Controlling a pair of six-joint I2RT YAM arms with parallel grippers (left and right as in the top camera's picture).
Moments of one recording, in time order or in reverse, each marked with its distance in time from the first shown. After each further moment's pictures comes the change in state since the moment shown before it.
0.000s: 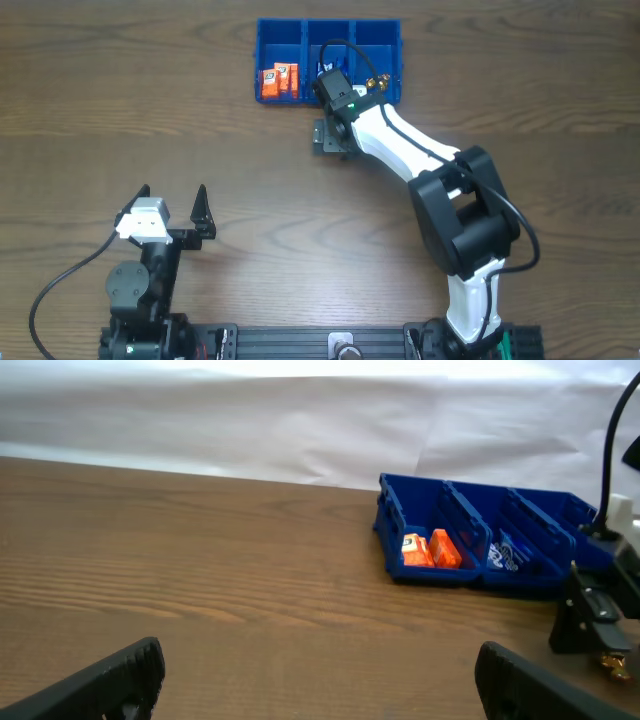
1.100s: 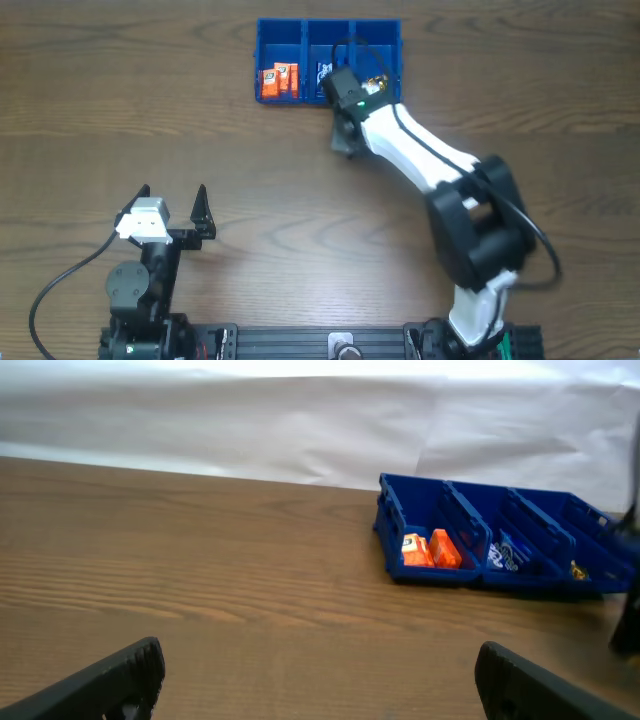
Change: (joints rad) left arm 0.000 0.000 0.000 0.000 0.000 0.000; right arm -0.018 -0.111 -0.022 -0.048 0.043 0.042
